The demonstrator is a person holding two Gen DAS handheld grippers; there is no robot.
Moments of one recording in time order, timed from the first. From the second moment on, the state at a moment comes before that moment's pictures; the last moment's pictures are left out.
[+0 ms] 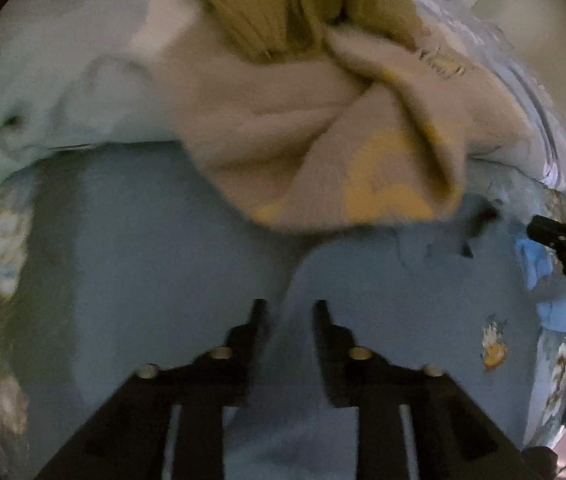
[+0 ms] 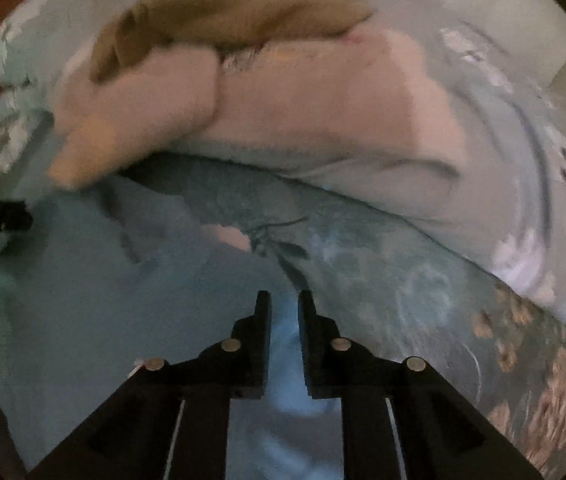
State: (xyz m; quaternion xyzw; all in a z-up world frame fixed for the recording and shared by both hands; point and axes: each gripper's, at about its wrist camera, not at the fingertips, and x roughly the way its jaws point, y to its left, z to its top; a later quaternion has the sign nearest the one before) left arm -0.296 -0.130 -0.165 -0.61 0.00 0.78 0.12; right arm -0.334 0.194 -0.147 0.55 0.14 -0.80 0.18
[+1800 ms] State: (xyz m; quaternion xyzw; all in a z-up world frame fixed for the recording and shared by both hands) left arm -0.042 -0.110 -0.191 -0.70 -0.25 0.67 0.09; right arm -0.023 0.311 -0.198 0.67 -0.27 -0.69 0.06
